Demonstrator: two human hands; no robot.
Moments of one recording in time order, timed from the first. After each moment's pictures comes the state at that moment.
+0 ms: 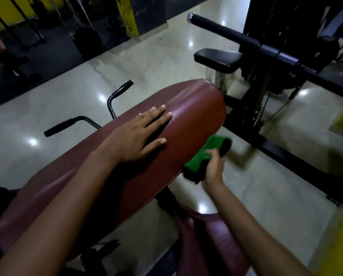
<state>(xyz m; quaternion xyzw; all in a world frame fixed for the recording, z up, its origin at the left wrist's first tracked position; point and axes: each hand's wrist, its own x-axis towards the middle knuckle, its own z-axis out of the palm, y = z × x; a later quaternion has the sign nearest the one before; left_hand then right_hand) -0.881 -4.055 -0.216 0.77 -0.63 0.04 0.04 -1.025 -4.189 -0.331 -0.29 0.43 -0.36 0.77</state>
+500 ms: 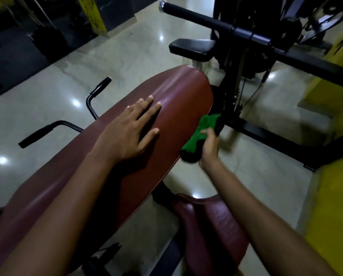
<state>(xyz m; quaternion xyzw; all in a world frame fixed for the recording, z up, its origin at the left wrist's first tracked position) -0.883 -4.049 -0.223 0.77 -0.63 0.07 0.08 -1.017 -4.198 -0.338 -0.33 0.45 -0.38 0.73</state>
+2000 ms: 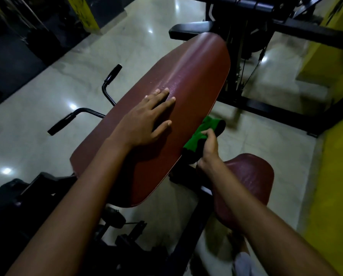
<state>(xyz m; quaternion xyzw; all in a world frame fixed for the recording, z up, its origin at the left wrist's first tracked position) -0.879 -3.939 -0.217 0.71 -0.70 0.01 0.07 -1.027 -4.026 -0.332 -0.20 0.45 -0.33 0.81</state>
